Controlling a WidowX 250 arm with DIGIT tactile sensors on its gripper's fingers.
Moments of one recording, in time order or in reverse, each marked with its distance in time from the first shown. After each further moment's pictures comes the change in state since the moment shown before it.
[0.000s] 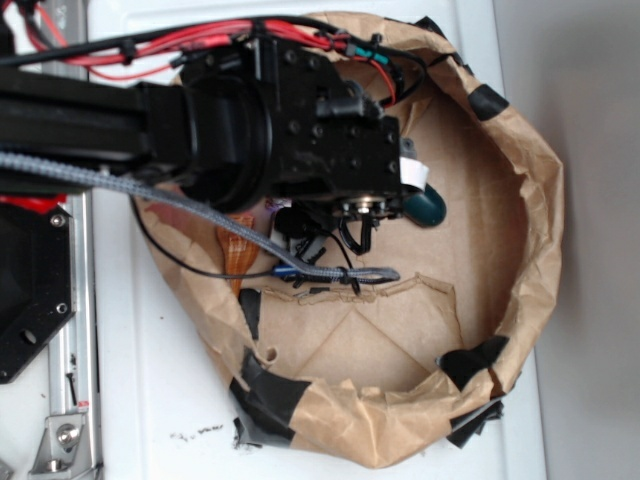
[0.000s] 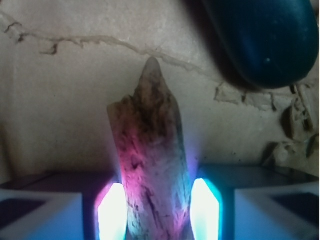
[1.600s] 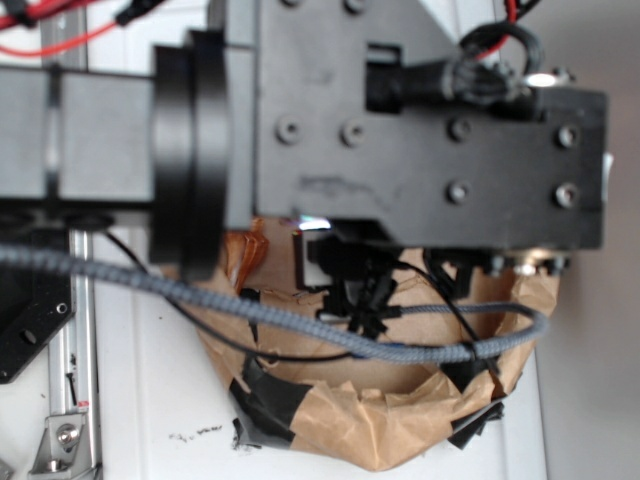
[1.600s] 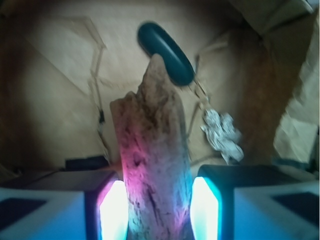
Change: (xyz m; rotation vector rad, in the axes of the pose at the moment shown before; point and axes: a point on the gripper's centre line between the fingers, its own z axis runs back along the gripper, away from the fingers) arm -0.004 -0.018 0.140 0.028 0.062 0.238
